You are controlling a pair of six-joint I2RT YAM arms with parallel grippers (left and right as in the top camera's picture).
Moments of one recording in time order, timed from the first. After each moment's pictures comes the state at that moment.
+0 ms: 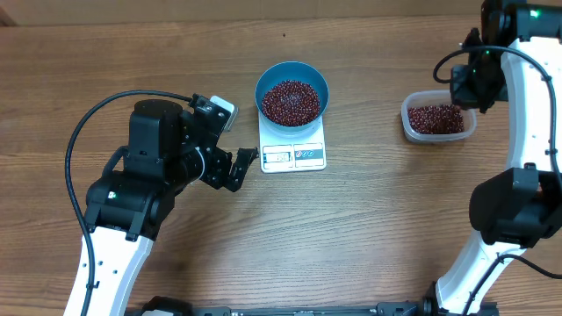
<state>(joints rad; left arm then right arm) -0.23 1.13 1.17 -0.81 0.31 0.16 -0.15 2.05 2.15 -1.58 0.04 -0.01</state>
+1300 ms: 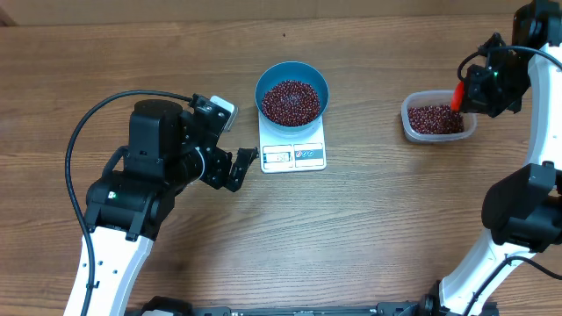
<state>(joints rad) -0.23 1.13 1.17 -0.81 0.31 0.16 -0.26 2.05 2.10 -1.56 -0.17 -0.02</state>
